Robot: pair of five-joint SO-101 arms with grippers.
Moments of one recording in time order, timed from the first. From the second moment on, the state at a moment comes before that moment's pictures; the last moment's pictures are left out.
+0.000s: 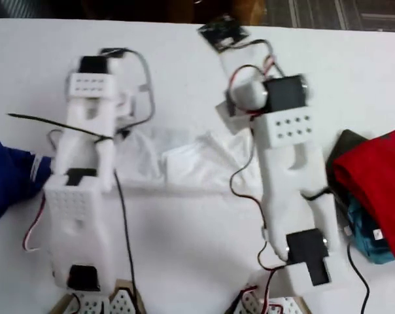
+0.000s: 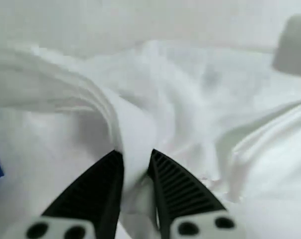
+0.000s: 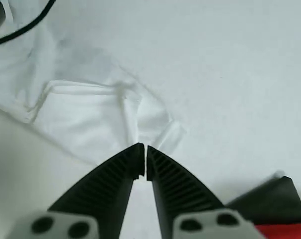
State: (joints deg) left arm -1.9 36.9 -40.0 101.5 7.1; right arm -13.9 -2.9 -23.3 95.8 23.4
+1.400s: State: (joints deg) left arm 30.3 35.3 -49.1 92.1 5.3; right arm 9.1 -17.9 -23.3 97.4 32.8
